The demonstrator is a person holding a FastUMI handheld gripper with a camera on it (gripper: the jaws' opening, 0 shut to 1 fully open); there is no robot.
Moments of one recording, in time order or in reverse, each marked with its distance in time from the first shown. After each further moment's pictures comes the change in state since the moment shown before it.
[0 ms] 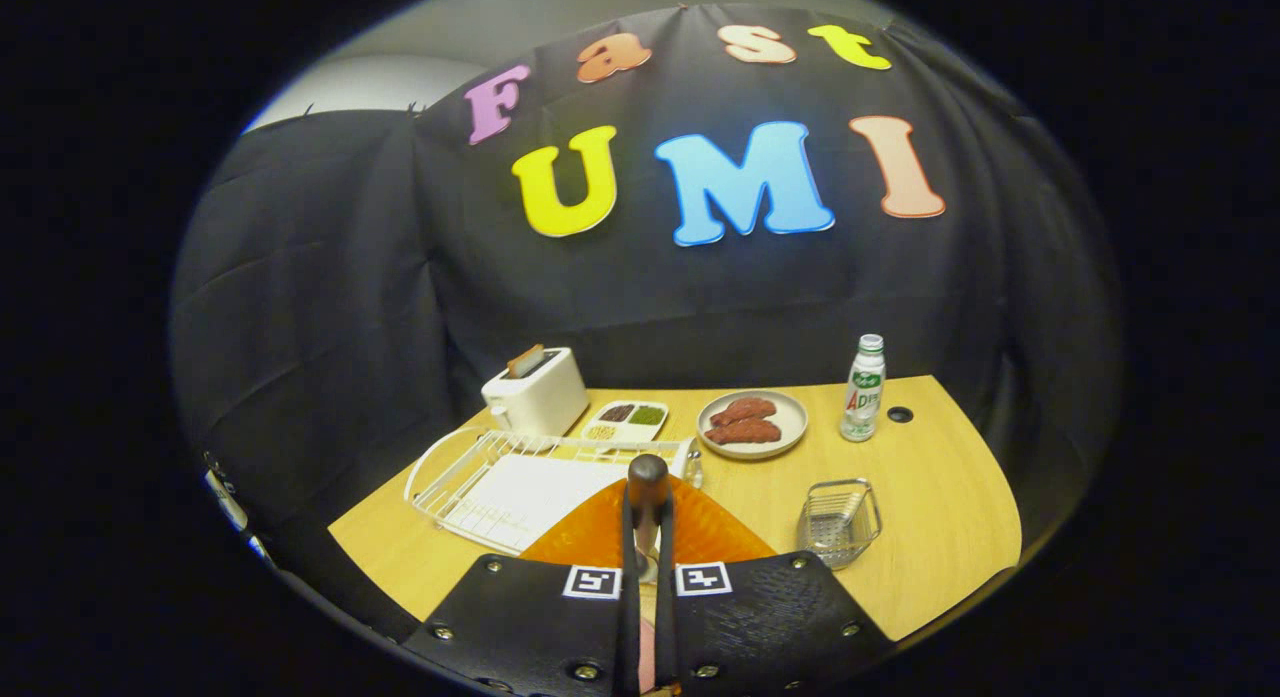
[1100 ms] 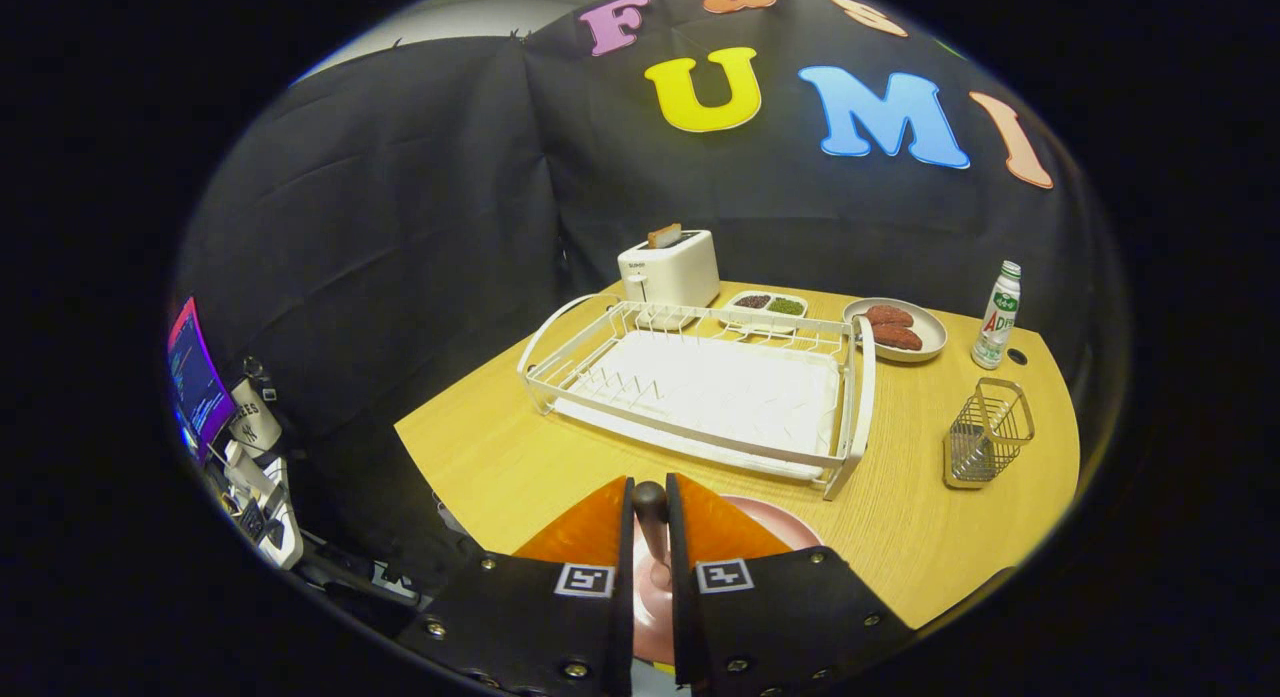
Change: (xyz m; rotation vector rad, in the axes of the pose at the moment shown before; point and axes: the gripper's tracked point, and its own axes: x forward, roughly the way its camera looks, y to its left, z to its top) arm -0.011 0.119 -0.104 -0.097 0.195 0.219
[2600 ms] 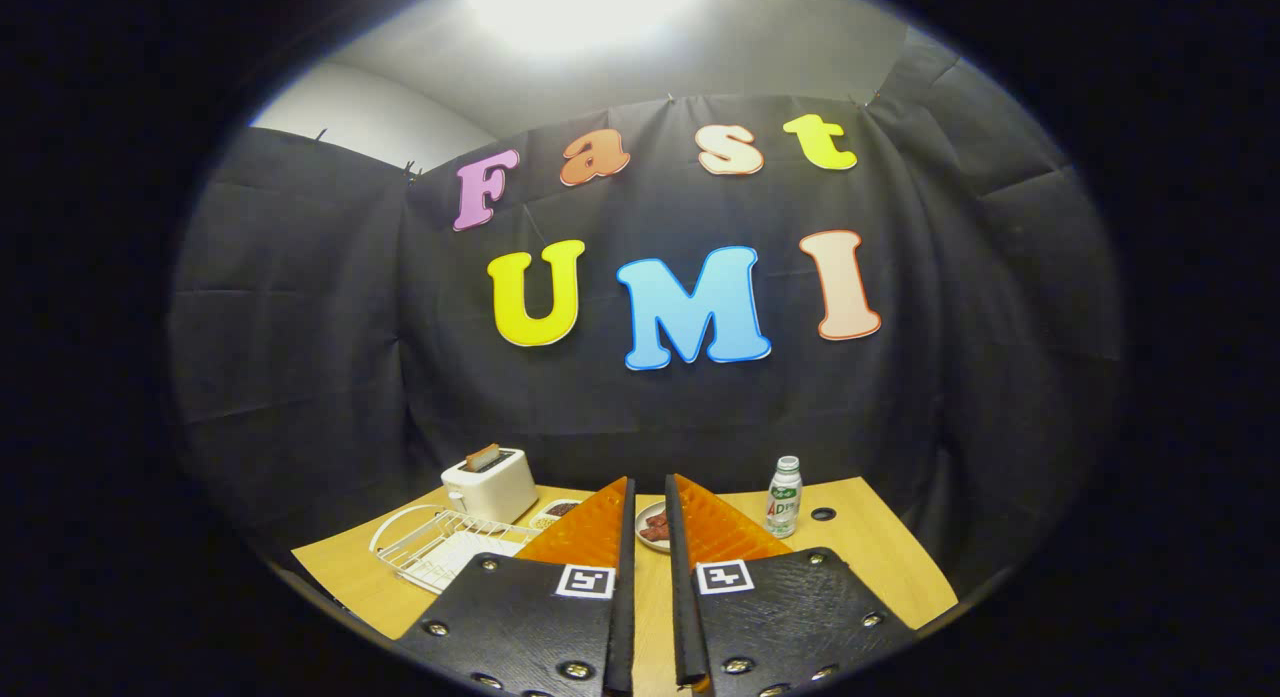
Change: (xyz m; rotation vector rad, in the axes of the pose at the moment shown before) arm -0.159 -0.195 0.185 0.036 -0.556 -0.447
